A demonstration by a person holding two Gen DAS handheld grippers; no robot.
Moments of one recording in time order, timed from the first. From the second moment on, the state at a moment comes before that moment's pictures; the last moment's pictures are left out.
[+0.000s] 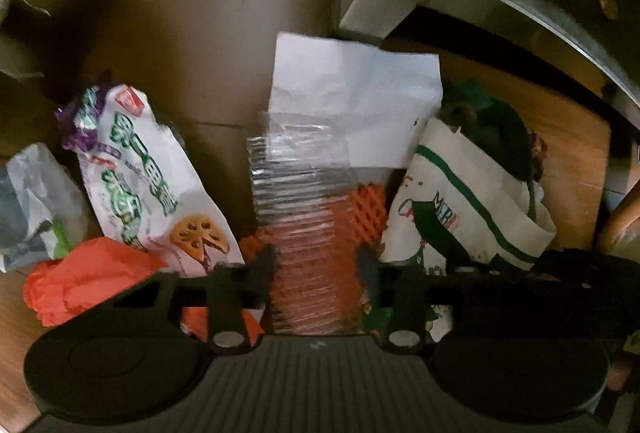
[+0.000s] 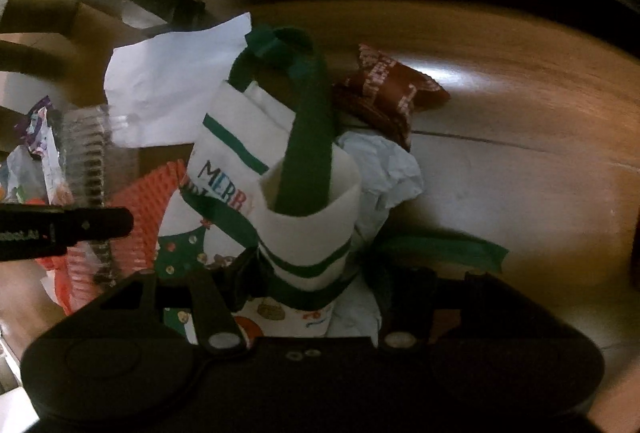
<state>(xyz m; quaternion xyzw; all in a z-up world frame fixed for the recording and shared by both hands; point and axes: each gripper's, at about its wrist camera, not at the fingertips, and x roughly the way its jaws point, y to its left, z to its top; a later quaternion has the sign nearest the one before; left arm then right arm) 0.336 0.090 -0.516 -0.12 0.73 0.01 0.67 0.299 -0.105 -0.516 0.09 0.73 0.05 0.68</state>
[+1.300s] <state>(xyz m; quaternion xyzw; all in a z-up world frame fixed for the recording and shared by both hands) 0.230 0.051 -0.184 -0.13 0.61 -0.03 0.78 0.183 -0.113 -0.152 0.08 0.52 0.13 0.84</state>
